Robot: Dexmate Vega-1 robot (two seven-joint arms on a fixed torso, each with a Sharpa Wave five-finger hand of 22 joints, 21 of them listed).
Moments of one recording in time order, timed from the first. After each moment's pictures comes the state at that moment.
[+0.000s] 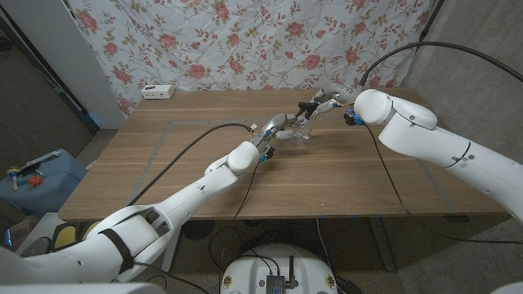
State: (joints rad) left arm 0.57 0.30 0.77 -1.12 -0.03 -0.37 0.09; left_hand 1.15 -0.06 0.28 -0.23 0.17 0.73 -0.07 0.29 0.22 0.79 -0.10 0.22 0.52 0.77 -0.08 0.20 0.18 0.19 -0.04 0.18 0.16; right arm -0.52 -0.92 -0.71 -2.22 -0.18 -0.84 0.23; right_hand 0.98 -0.01 0.38 -0.16 0.19 0.99 -0.19 0.36 0.20 1.02 -0.19 0.36 0.20 0.70 -0.07 0.24 0.21 0.51 -0.05 0.19 0.16
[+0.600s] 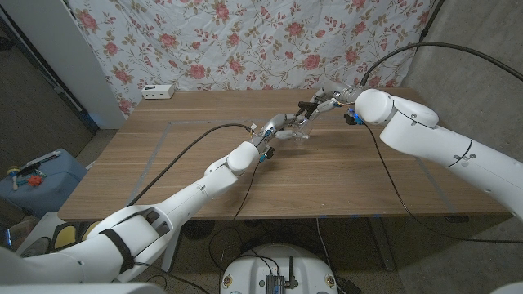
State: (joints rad) left arm 0.57 0.30 0.77 -1.11 -0.03 -0.37 0.09; left_hand 1.15 -0.06 0.28 -0.23 0.17 0.73 -0.07 0.29 0.22 0.79 -0.10 0.22 0.52 0.77 -0.08 0.20 0.18 0.19 -0.04 0.18 0.16; right arm -0.53 -0.93 -0.71 -2.21 -0.15 -0.83 0.20; right_hand 0.99 0.00 0.37 -0.16 0.19 0.99 -0.20 0.35 0.20 1.02 -0.19 0.35 0.21 0.70 -0.07 0.24 0.21 0.51 -0.05 0.19 0.16
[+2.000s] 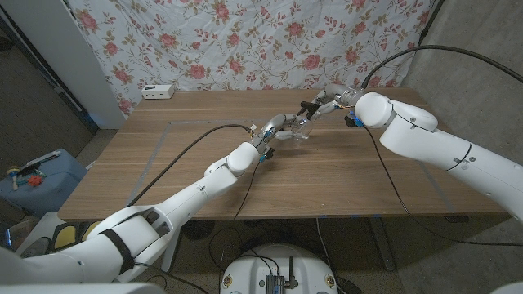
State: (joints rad) left arm 0.58 0.30 0.77 -1.11 -0.03 -0.38 0.10; left_hand 1.15 -0.06 0.28 -0.23 0.17 0.73 -0.07 0.29 0.22 0.79 -0.10 0.22 0.52 0.77 -0.08 0.20 0.18 0.19 -0.04 0.18 0.16; right arm -0.54 -0.93 -0.72 -2.21 -0.14 -0.84 0.16; right_hand 1.01 0.02 0.35 -0.16 0.19 0.97 -0.18 0.31 0.20 0.97 -0.20 0.31 0.21 0.68 -0.06 0.22 0.20 0.52 -0.05 0.18 0.16
